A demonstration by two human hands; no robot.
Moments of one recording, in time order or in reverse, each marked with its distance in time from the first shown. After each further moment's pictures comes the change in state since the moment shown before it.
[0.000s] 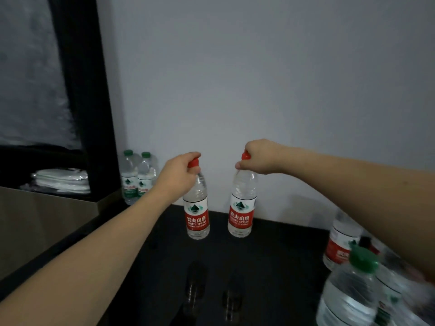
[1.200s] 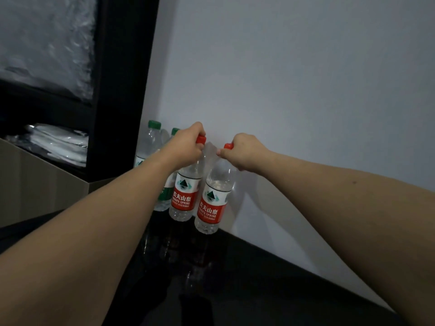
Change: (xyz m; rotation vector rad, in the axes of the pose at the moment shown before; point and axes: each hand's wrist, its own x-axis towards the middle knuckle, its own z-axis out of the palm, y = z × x) left_hand 0.168 -0.221 0.041 0.148 0.197 -0.021; right_hand 0.258 -0.099 0.162 0.271 0.197 -0.147
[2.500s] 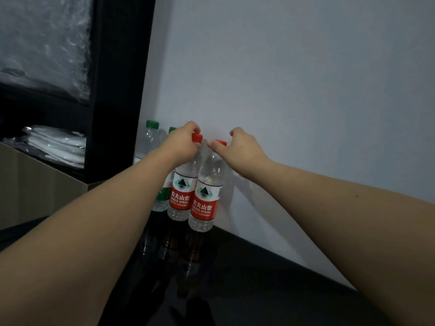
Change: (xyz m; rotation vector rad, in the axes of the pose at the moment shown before) left_hand 0.001 0.005 -0.005 -0.115 0.033 -0.113; right_hand -0.017 -0.010 0.009 0.178 0.171 0.023
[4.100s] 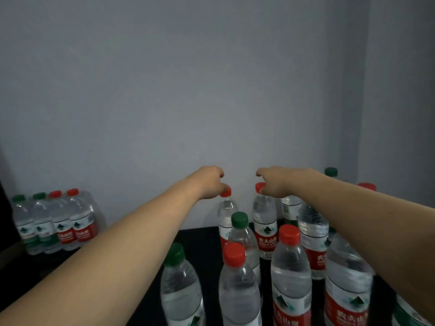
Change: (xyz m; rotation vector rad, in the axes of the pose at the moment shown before) left_hand -0.272 0.484 0.113 0.407 -0.764 0.370; right_hand -0.355 0.214 -0.439 -0.511 -0.410 0.489
